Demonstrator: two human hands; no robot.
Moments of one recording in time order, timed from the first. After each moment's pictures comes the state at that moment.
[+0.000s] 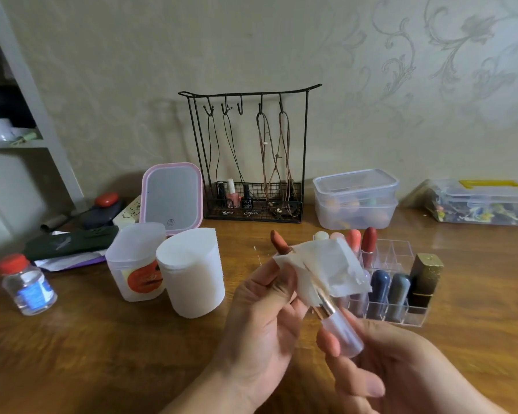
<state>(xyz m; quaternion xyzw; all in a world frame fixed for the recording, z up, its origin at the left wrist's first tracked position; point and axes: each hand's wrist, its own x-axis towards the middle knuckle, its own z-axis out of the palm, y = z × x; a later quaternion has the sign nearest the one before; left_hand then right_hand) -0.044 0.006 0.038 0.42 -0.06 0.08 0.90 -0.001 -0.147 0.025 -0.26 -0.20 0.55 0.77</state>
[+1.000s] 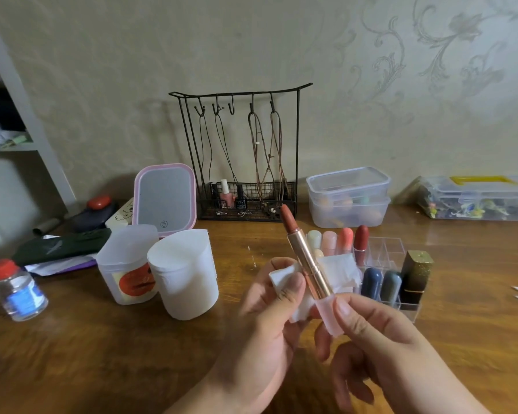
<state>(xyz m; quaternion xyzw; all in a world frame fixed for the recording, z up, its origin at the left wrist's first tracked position) -0.055 -0.007 0.043 0.48 -0.06 0.09 0.87 -0.014 -0.151 0.046 -0.61 -0.21 0.26 0.72</state>
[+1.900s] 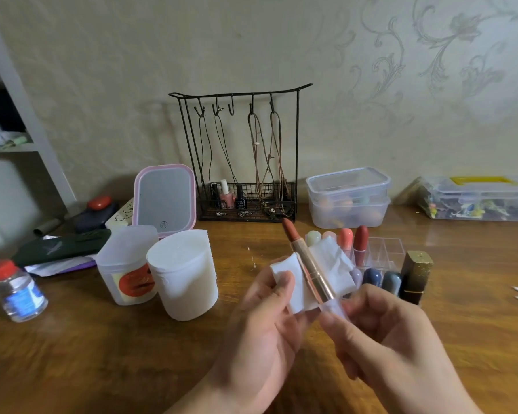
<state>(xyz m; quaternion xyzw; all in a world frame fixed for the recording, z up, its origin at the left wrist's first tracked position) -0.047 -0.007 0.039 0.39 -0.09 0.04 0.92 -0.021 -0.151 0.046 -0.71 -0.20 0.08 0.67</state>
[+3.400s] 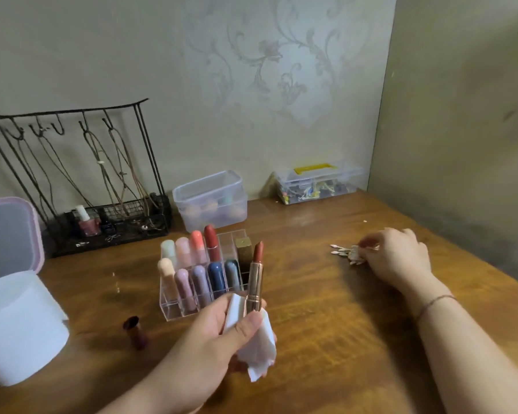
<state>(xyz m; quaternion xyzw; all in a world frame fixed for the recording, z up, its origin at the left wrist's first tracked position) -0.023 -0.086 0.022 0.72 -0.07 -0.12 0.68 0.102 -0.384 0.017 -0.97 0.12 -0.14 0.14</state>
